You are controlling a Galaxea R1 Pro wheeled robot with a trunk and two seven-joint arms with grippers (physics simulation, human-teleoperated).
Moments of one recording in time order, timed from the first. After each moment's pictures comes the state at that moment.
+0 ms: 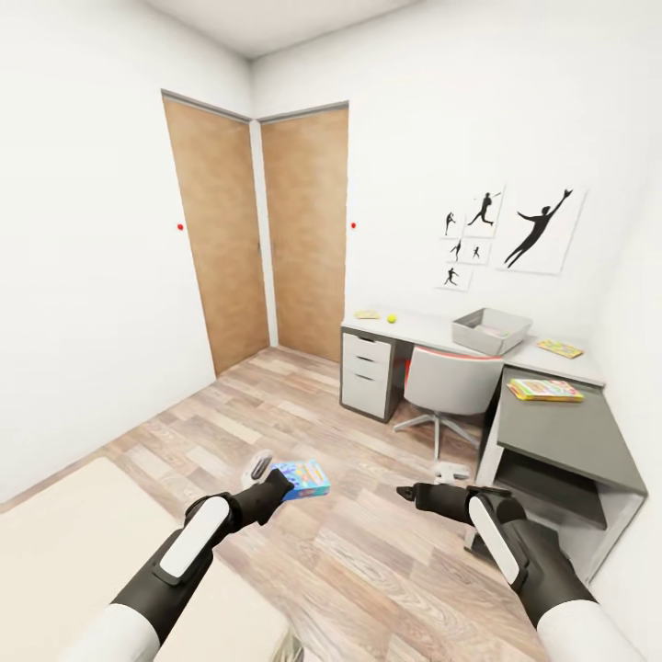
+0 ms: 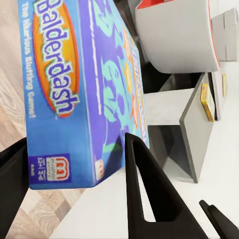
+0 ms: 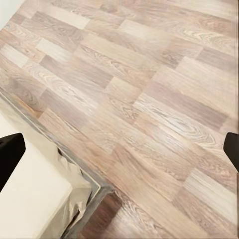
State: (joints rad) left arm -0.53 0.04 -0.32 -0.96 1.36 0.44 0.24; right arm -0.53 -0.12 0.11 -0.98 -0.37 0.69 0.18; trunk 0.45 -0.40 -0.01
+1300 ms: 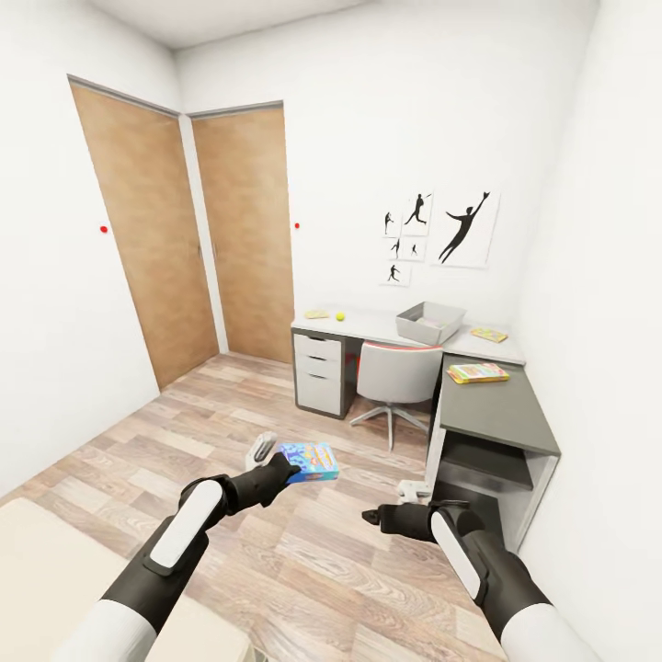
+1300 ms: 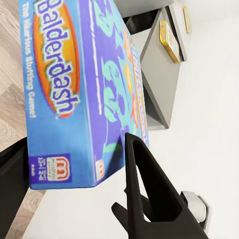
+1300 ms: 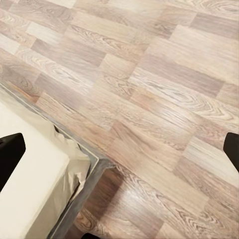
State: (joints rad) left arm -0.53 0.04 -0.27 -1.10 1.34 0.58 0.23; right arm -0.53 -0.02 0.22 -0.89 -0.37 0.69 0.17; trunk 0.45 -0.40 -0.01
